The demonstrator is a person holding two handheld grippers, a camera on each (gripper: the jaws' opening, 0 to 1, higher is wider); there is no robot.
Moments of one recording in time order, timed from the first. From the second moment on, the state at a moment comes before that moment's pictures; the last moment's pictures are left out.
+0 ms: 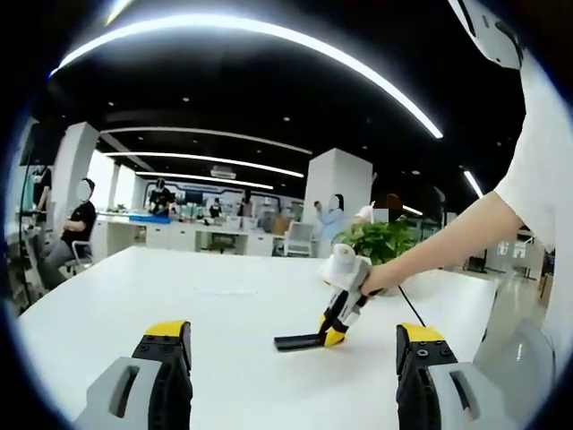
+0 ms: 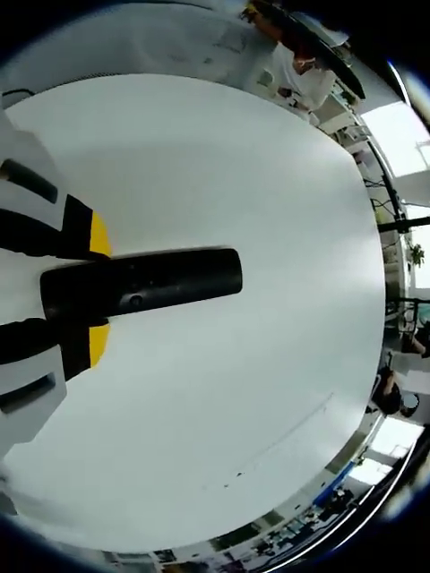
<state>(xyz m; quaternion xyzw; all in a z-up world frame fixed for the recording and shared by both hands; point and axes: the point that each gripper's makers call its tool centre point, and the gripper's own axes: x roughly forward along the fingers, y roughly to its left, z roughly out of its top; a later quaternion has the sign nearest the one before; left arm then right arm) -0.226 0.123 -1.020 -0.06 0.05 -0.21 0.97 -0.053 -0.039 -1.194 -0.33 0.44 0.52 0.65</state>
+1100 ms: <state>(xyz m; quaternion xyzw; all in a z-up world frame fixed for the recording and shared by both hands) -0.227 0.131 -1.024 -0.07 0.03 -0.21 0.97 -0.101 -0.115 -1.108 0.11 0.24 0.29 0.92</state>
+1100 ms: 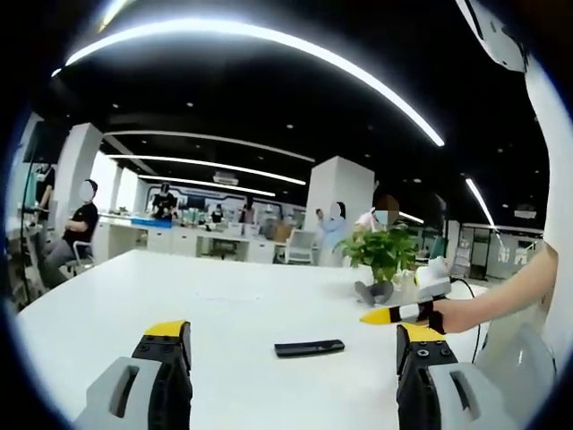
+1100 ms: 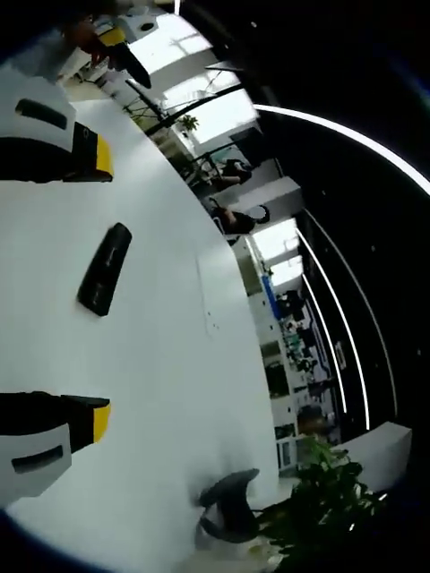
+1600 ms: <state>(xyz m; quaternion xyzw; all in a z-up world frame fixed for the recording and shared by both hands) -0.227 0.129 -1.014 -0.07 0.02 -0.20 0.98 -0.173 -0.165 -1.063 0.09 0.19 0.21 0.95</state>
